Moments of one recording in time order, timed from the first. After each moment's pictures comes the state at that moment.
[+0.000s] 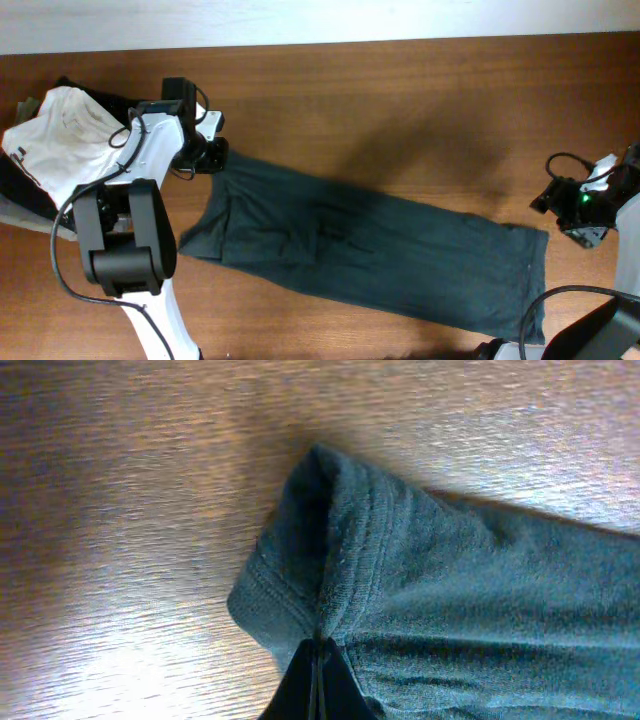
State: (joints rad) left arm 0.02 2.14 1.60 -0.90 0.13 0.12; right arm -0.61 1.51 1.18 -1.03 -0.21 0.13
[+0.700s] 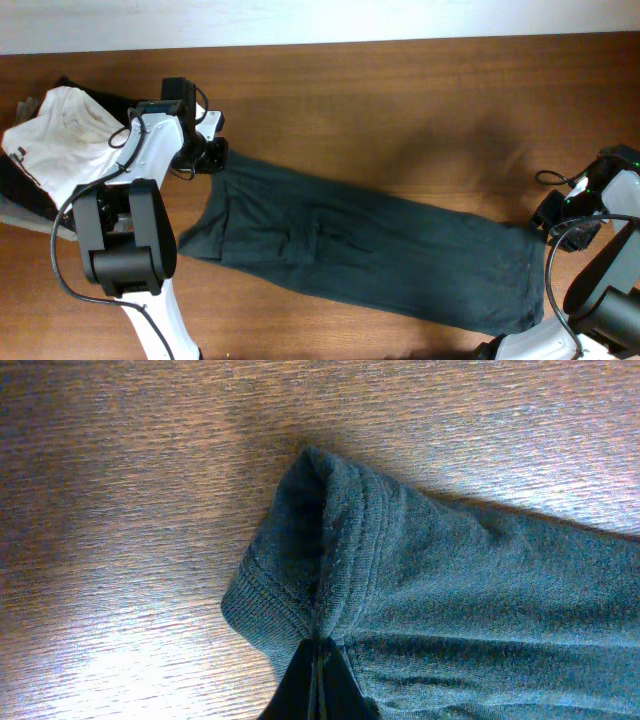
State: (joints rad) left arm 0.02 2.14 1.60 -0.90 0.13 0.12; right arm -0.61 1.82 1.18 -0.97 -0.07 0.18
